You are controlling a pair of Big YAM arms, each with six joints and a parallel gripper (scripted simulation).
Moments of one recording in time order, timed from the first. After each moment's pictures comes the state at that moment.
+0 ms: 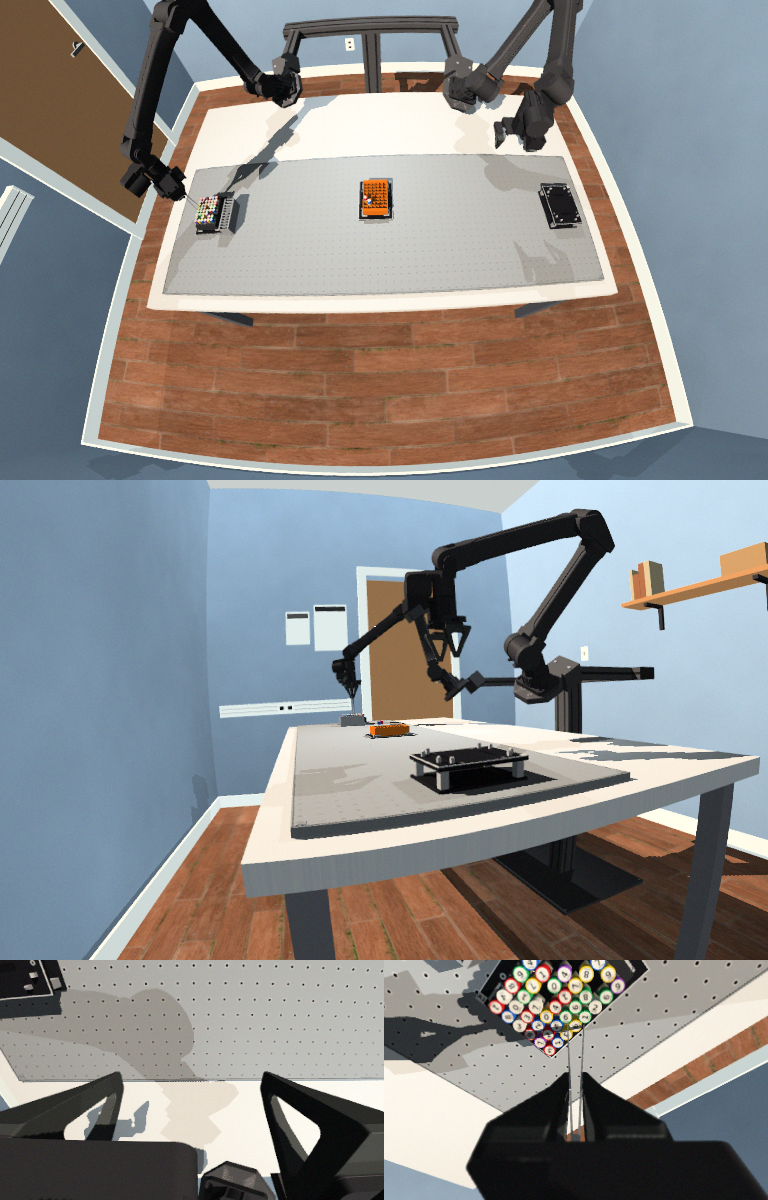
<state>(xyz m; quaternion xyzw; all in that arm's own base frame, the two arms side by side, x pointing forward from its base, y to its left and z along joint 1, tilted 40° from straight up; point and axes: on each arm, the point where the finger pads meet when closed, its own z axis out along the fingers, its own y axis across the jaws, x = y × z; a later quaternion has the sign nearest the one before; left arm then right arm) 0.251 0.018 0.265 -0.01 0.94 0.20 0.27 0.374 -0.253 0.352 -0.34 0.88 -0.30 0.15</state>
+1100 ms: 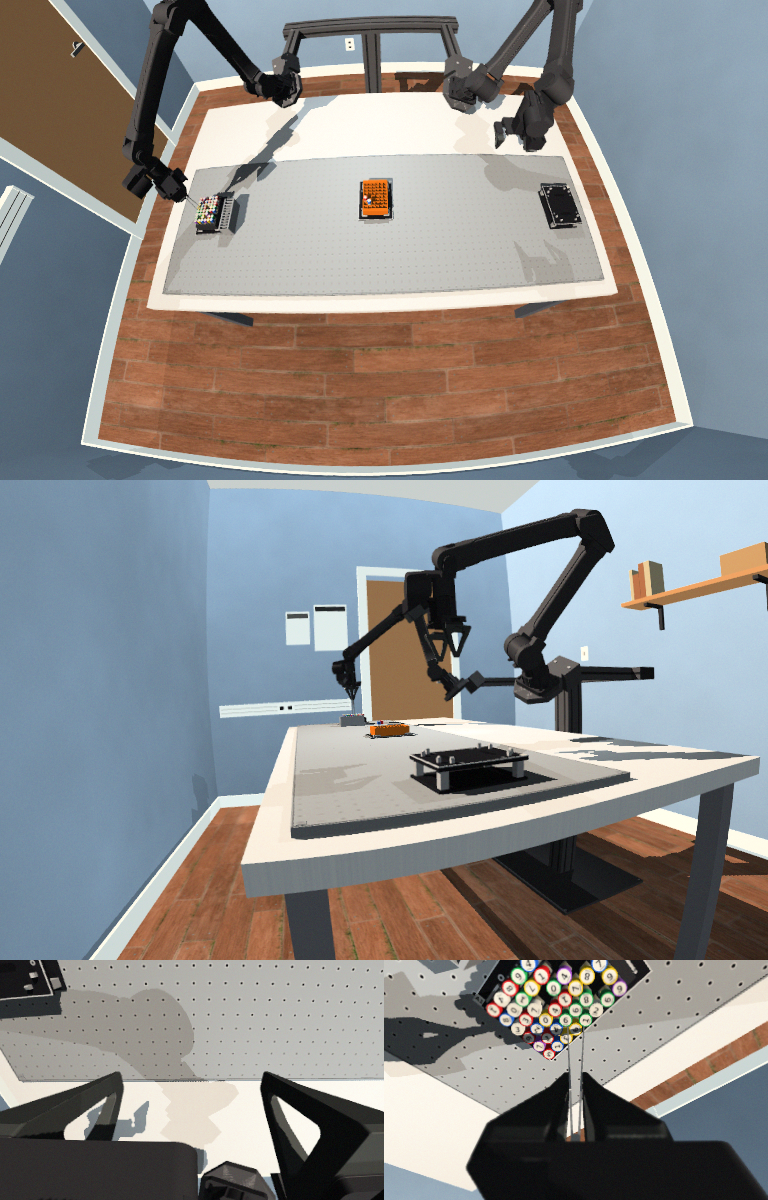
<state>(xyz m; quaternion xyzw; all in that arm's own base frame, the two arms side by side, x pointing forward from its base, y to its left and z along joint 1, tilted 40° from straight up) 0.251 0.018 0.265 -0.01 0.94 0.20 0.27 0.378 -0.256 0.346 -0.34 0.88 -0.30 0.15</state>
